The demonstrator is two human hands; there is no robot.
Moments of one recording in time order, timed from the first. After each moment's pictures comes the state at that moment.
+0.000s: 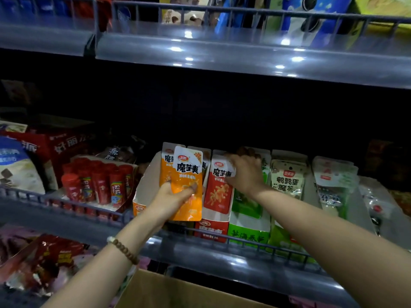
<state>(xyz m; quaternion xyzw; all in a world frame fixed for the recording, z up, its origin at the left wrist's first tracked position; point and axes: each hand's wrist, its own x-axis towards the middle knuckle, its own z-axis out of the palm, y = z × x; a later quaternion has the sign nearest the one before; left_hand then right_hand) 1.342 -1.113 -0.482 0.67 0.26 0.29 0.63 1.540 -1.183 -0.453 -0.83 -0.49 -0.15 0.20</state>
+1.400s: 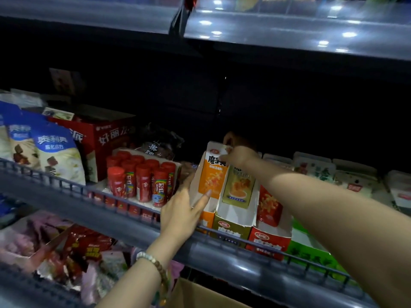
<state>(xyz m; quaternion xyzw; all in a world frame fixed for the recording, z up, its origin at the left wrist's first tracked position) 1.300 -1.052 -0.536 0.81 0.38 0.39 0.22 1.489 -1.040 -0.430 -0.81 -0.53 -0.07 0.24</state>
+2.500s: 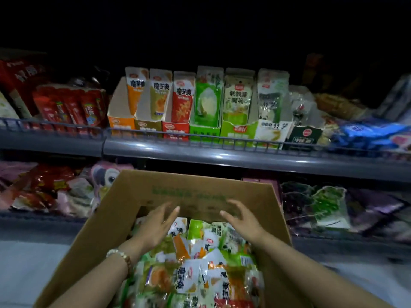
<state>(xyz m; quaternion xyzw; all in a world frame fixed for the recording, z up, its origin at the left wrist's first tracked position) 1.242 -1.273 -0.668 0.85 0.31 0.04 0.42 1.422 -1.452 -0.665 -0.81 -0.31 0.27 0.41</state>
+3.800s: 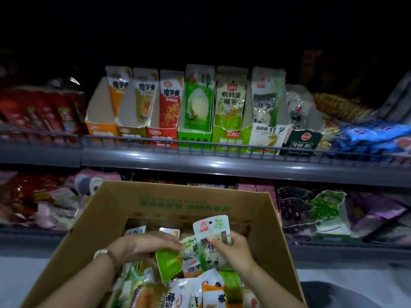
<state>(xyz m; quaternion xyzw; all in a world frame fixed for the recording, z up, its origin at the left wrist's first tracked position) 1.278 -1.252 -0.669 0.68 0.30 -0.27 0.61 1.405 -1.450 -0.705 -0.72 -0.14 0.37 0.58</state>
